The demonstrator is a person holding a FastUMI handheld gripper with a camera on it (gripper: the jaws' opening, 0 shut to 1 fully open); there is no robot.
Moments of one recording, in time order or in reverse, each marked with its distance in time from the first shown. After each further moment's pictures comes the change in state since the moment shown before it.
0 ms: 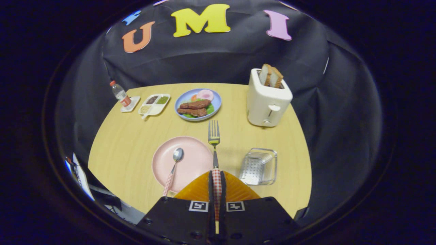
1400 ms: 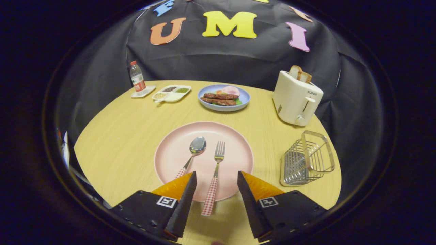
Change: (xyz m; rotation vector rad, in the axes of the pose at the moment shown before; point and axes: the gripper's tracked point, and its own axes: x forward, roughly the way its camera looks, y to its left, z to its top) arm 0.119 0.114 -0.080 -0.162 -0.210 0.056
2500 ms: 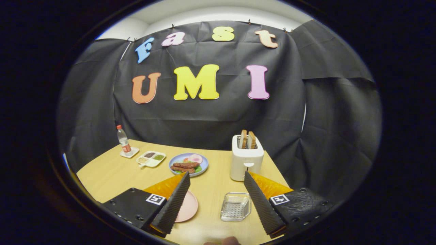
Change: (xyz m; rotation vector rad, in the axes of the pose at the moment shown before) arm -0.136 -0.124 0.123 0.112 -0.486 -0.075
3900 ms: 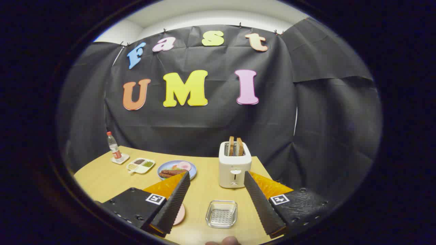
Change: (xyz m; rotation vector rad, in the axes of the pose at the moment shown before) arm 0.012 -0.045 0.022 0.049 -0.075 -0.070
